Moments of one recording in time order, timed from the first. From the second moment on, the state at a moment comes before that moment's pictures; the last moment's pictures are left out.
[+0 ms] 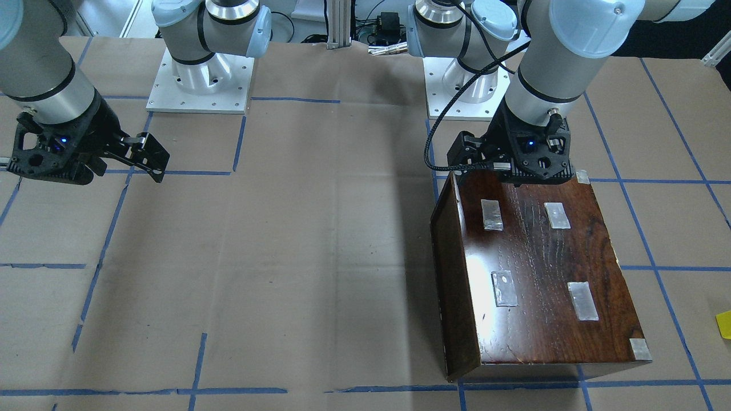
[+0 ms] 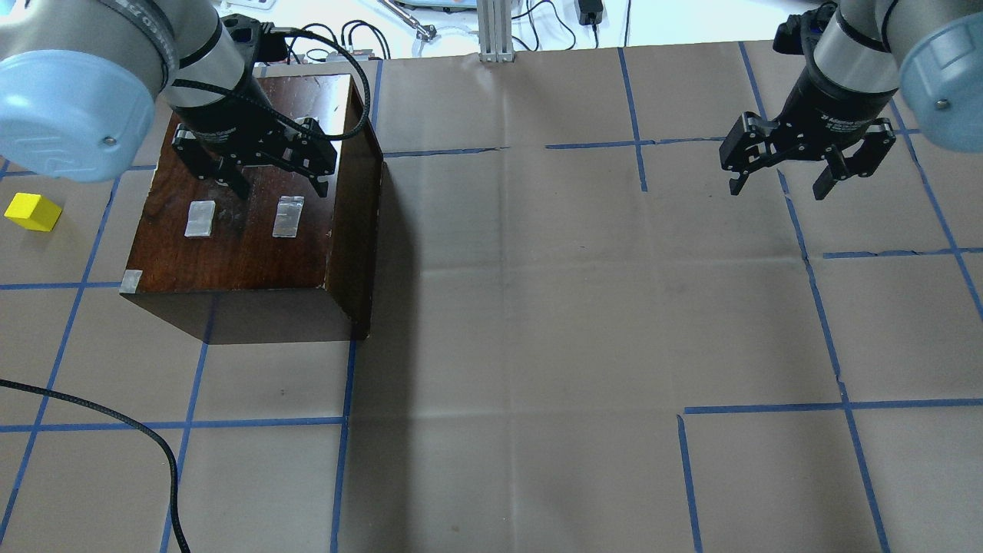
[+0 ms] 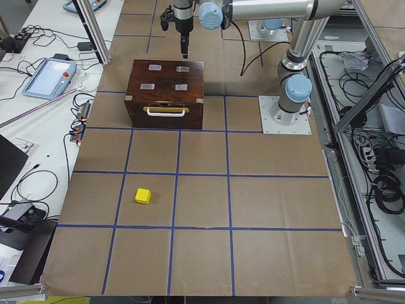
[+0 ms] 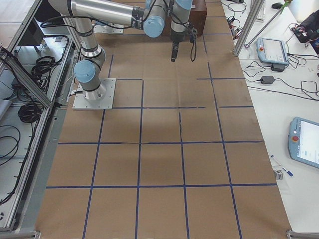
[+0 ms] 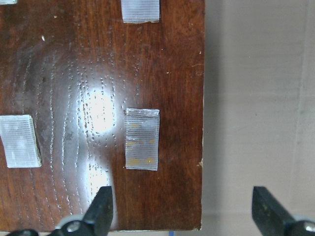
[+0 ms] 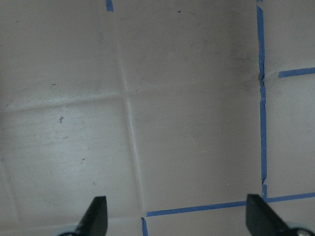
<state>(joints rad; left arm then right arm) -1.57 -1.65 -1.59 -1.49 1.57 0.02 1.43 -1.52 1.65 -1.63 -1.57 -0.03</state>
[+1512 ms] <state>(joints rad) -1.53 -1.62 -1.59 -1.51 1.56 0.02 1.43 -1.52 1.65 -1.63 -1.57 -0.03</state>
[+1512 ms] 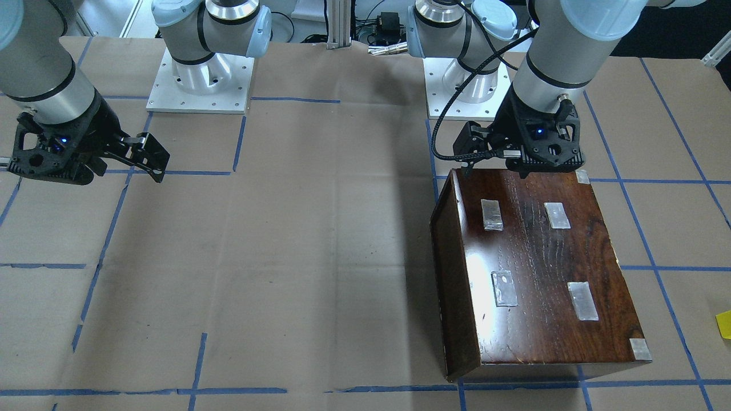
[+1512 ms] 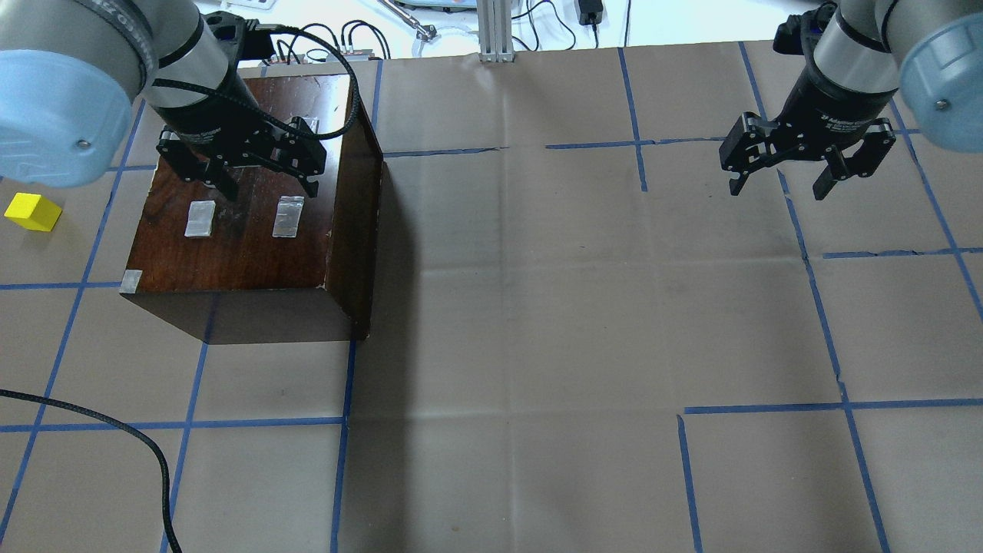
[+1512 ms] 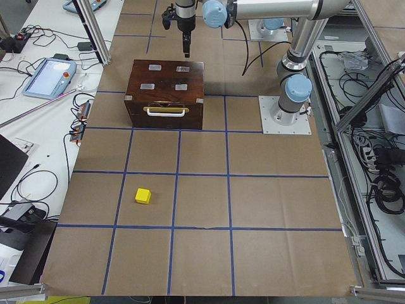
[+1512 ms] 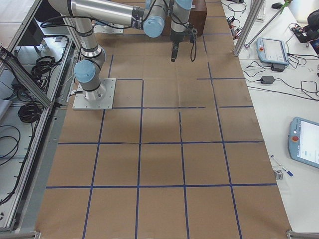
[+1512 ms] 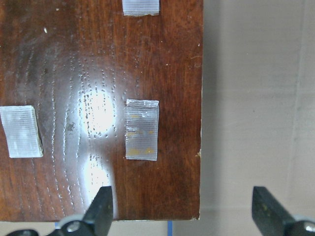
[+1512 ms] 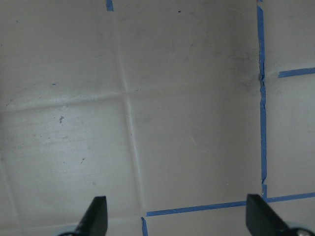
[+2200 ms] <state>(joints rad) -1.15 -1.68 -1.57 -1.50 1.55 0.33 1.43 -1.52 1.65 -1.63 -1.57 -0.03</state>
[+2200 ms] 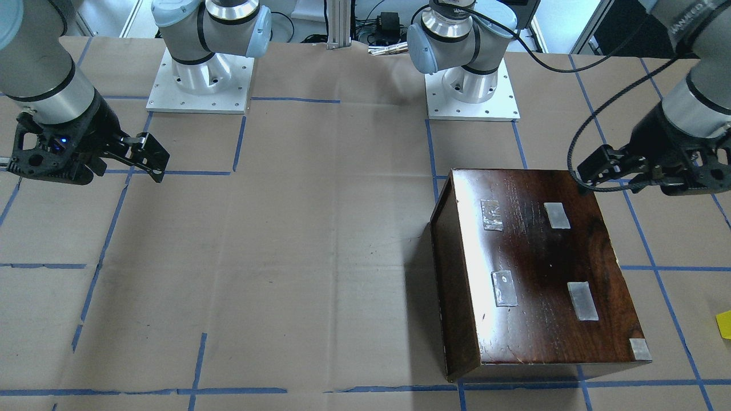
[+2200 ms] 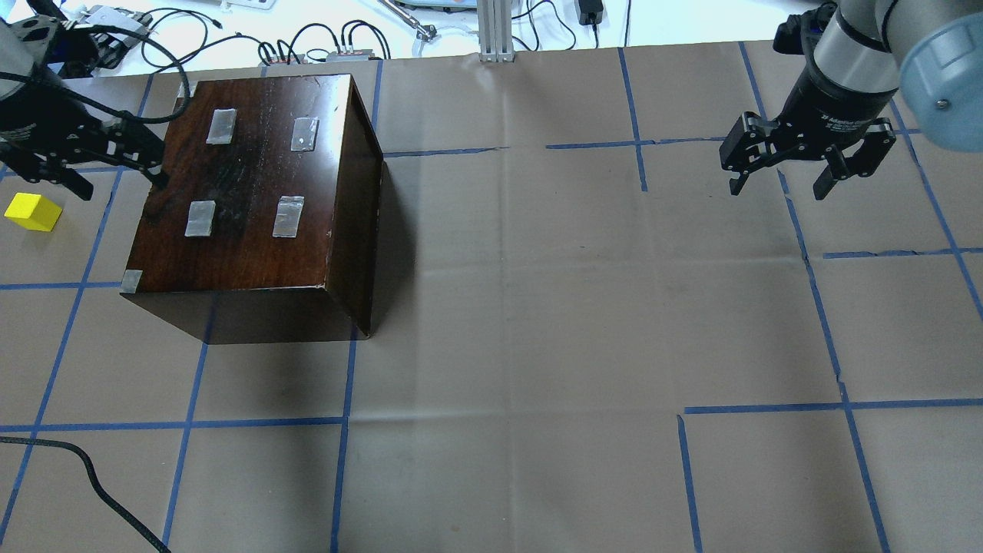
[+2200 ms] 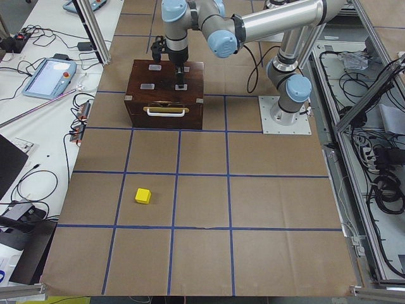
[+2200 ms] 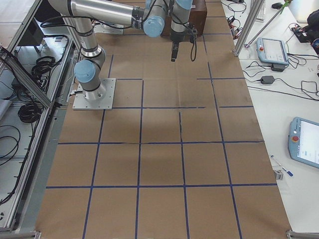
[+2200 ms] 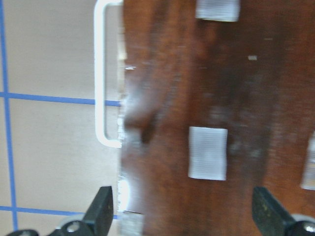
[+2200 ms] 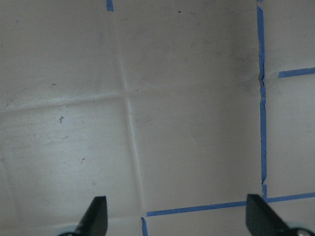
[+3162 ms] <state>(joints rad) -0.96 -1.98 -1.43 -1.37 1.44 0.61 1.43 -1.52 1.65 -1.63 -1.57 -0.03</state>
